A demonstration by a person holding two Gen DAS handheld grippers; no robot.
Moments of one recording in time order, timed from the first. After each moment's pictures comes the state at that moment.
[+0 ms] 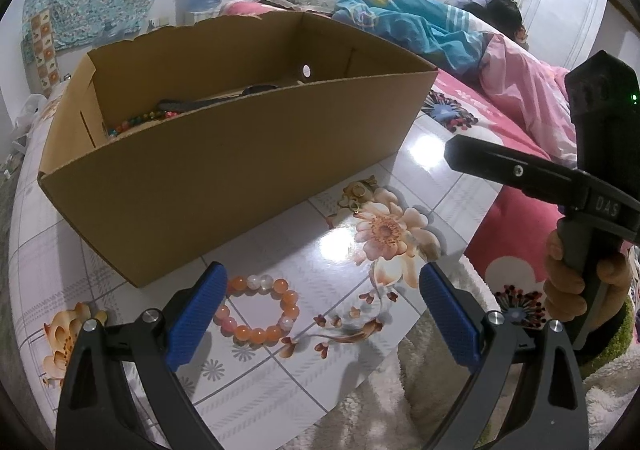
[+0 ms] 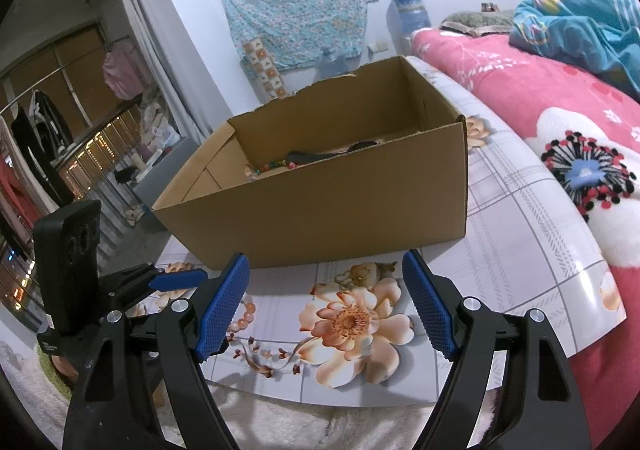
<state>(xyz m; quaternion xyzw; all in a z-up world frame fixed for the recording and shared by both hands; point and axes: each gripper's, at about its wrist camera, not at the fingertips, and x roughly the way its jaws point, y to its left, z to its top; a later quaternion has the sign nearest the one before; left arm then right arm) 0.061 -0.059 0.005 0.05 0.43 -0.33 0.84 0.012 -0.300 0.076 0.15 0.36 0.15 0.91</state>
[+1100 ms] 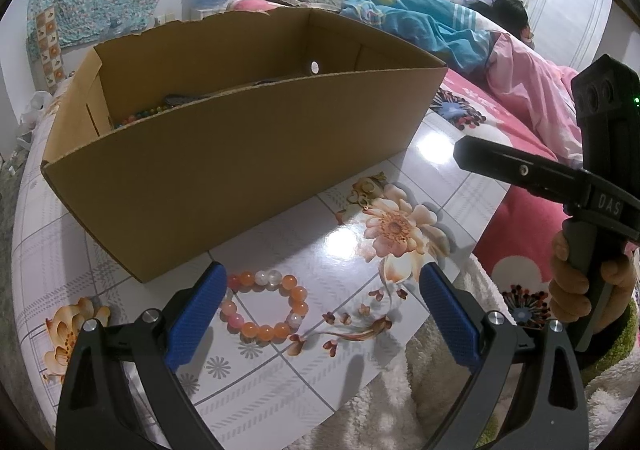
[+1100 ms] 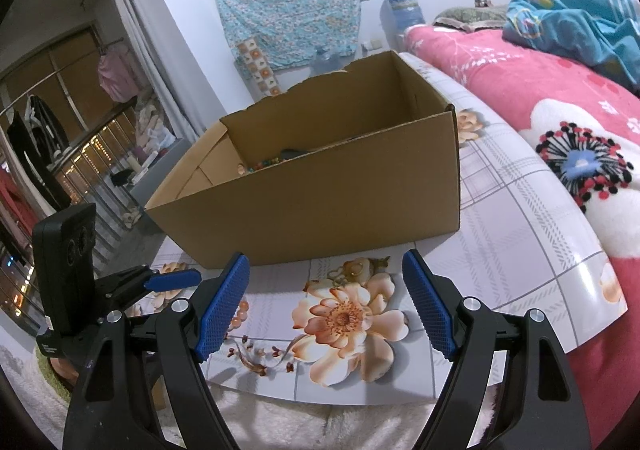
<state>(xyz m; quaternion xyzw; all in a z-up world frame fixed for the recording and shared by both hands) 0.064 -0.057 -0.001 0.05 0.43 -0.32 0.84 0.011 -0.302 0.071 0.15 0.36 0.13 0.91</state>
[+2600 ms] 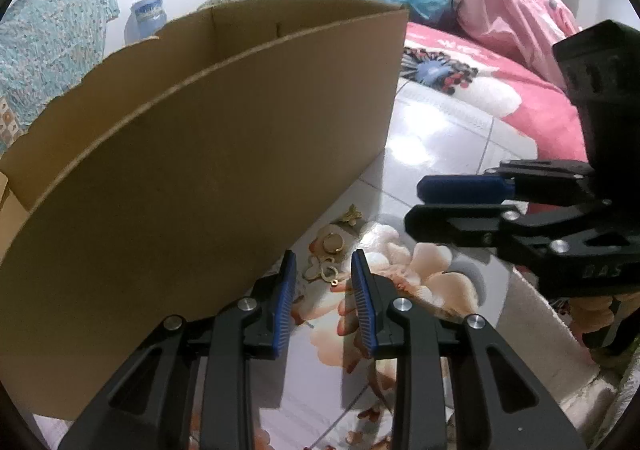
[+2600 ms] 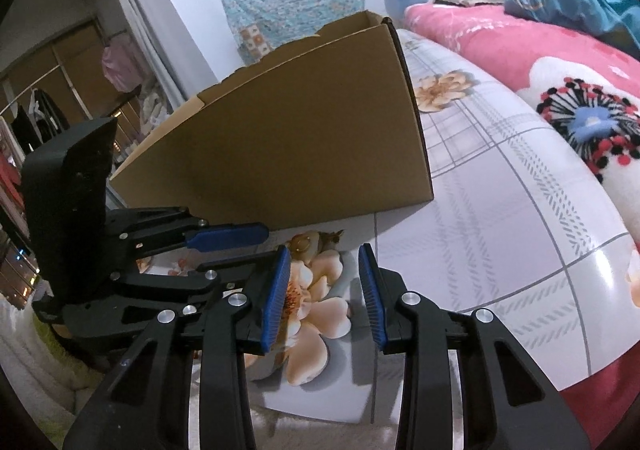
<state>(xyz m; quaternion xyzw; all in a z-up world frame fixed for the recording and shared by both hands) 0.104 -0.159 -0.030 0.19 0.40 -0.36 0.82 0.023 -0.330 0.019 0.16 0.38 0.16 0.90</state>
